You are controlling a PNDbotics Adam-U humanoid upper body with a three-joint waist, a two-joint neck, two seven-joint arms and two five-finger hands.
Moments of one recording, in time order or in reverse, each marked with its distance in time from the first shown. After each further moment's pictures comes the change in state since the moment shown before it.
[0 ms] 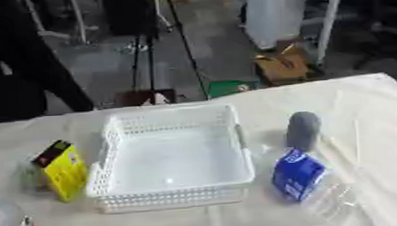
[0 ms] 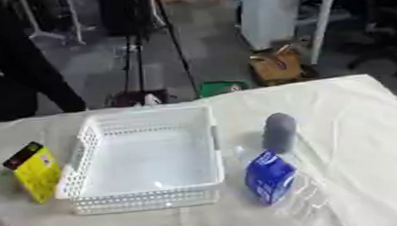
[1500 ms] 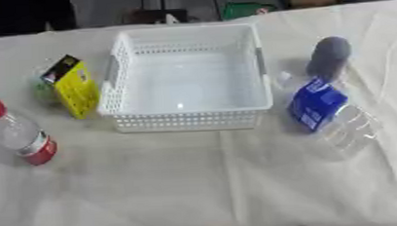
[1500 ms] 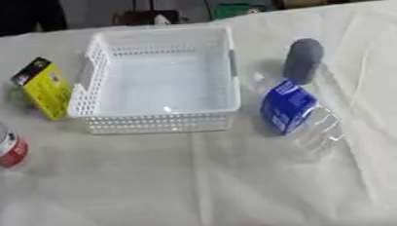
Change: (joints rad) left arm 0.153 0.076 0.014 0.000 -0.094 0.035 -0.098; right arm 0.076 -0.202 -0.007 0.000 -0.044 0.137 0.148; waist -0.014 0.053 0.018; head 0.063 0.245
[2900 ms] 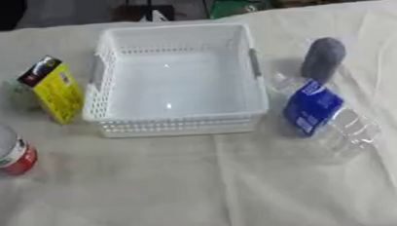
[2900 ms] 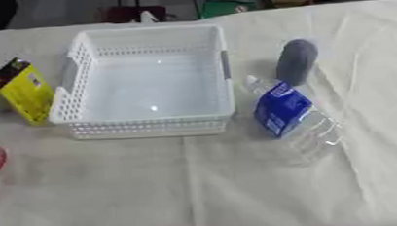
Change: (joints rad) left arm 0.040 0.009 0.015 0.000 -0.015 0.045 -0.034; right arm 0.030 -0.196 0.048 0.000 0.071 0.281 0.291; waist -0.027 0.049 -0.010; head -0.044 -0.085
